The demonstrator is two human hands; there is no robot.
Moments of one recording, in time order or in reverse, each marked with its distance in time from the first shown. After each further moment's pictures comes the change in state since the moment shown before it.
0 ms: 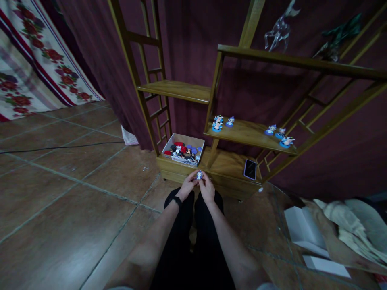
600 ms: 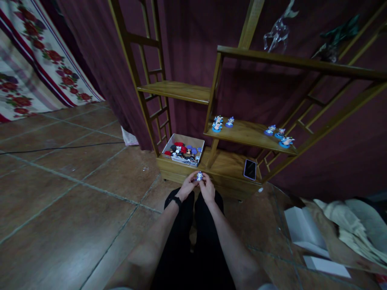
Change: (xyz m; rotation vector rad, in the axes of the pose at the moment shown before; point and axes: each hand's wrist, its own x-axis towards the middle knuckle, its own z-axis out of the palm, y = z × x) left_hand -0.001 0.001 0.000 0.008 -0.007 -0.008; right_hand 0.002 0.005 0.001 -0.006 -0.014 0.018
